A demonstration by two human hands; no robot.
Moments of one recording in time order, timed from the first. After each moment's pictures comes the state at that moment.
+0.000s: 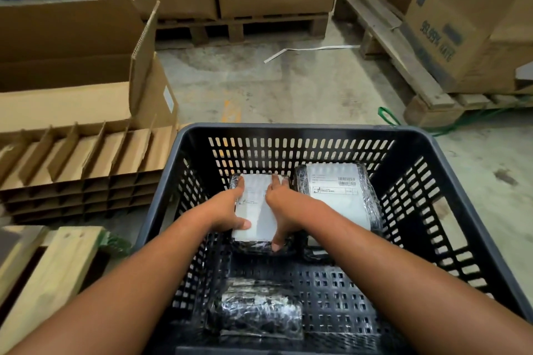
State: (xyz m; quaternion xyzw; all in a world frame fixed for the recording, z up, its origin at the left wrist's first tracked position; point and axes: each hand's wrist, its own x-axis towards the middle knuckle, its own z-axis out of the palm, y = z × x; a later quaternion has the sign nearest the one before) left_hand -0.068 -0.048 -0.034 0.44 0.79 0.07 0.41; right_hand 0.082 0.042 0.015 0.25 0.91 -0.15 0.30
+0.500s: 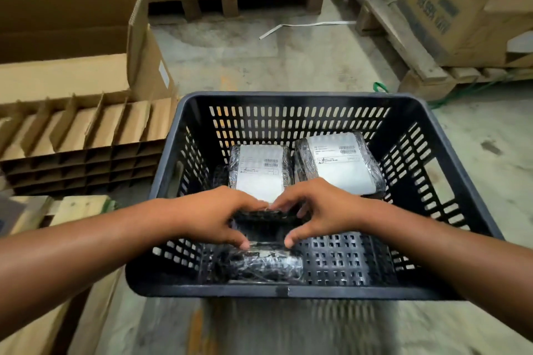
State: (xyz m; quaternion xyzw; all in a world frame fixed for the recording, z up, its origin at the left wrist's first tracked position) left_hand -0.035 -0.123 0.037 0.72 0.61 0.01 0.34; right_hand 0.184 0.020 0.006 0.15 0.89 -0.42 0.06
